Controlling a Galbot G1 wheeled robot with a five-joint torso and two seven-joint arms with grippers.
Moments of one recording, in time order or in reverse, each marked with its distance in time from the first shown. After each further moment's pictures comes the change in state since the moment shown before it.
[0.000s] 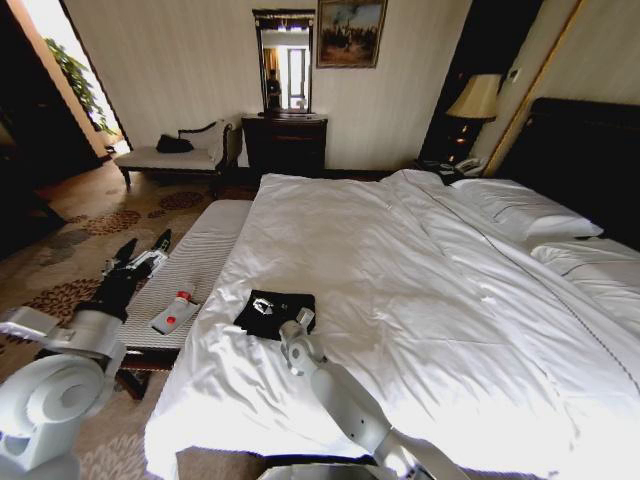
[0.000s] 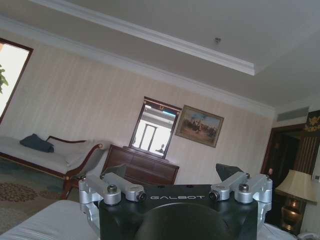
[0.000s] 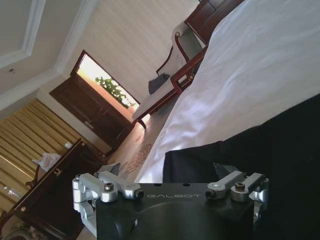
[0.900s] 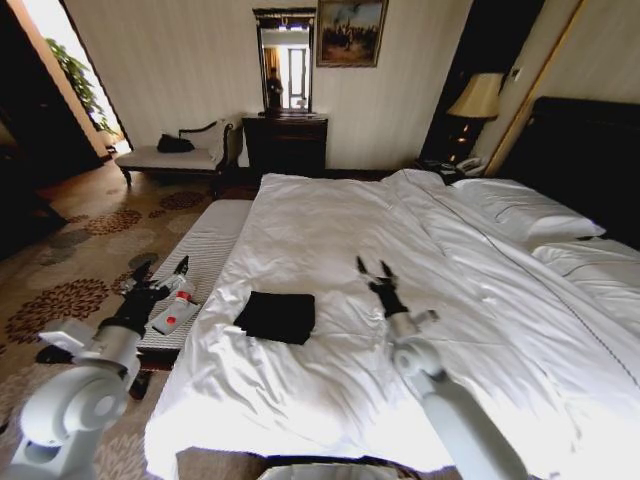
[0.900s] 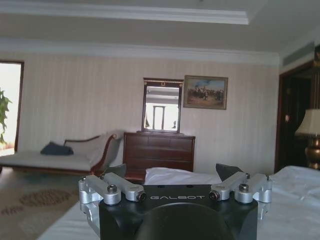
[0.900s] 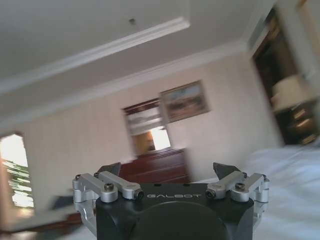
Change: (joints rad) left arm 0.107 -0.027 0.130 0.061 0.405 -0.098 0.075; right arm -0.616 -0.496 0.767 0.800 -0.316 0.134 0.012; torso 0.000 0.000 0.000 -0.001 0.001
